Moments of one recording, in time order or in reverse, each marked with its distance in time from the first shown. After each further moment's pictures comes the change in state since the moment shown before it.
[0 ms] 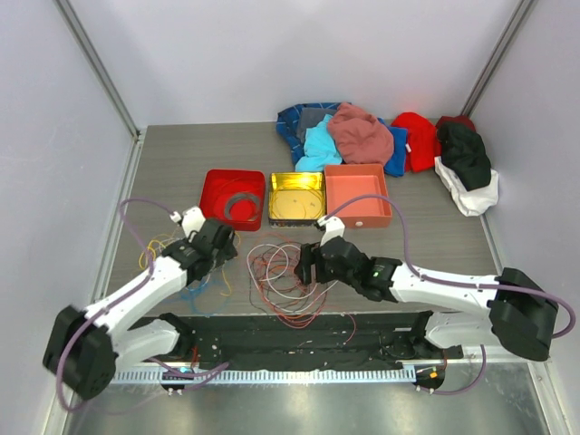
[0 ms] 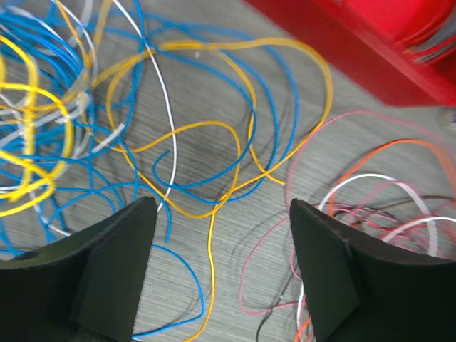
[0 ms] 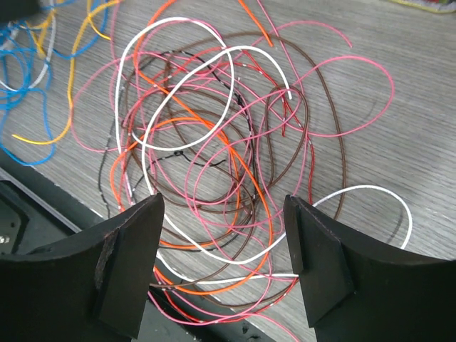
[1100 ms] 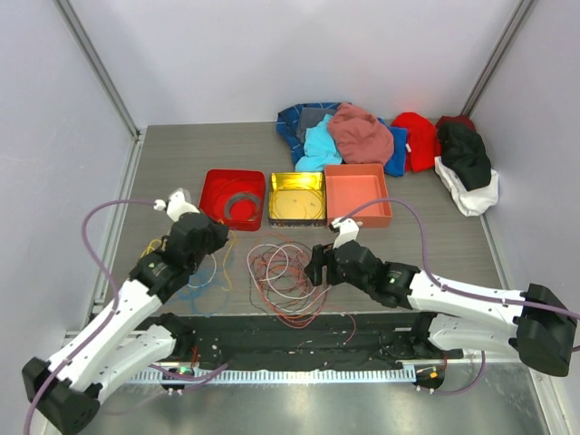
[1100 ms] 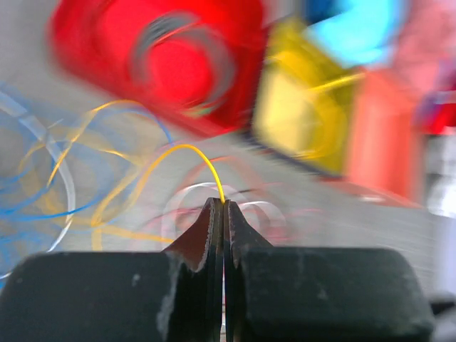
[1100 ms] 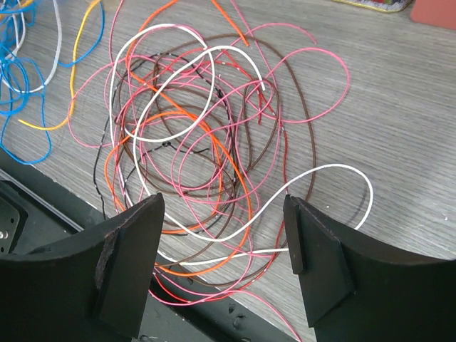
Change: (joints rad) left arm -0.011 -0.214 0.041 0.122 0.107 0.019; right arm 0.000 -0.167 -0.058 -0.074 0.042 0.003
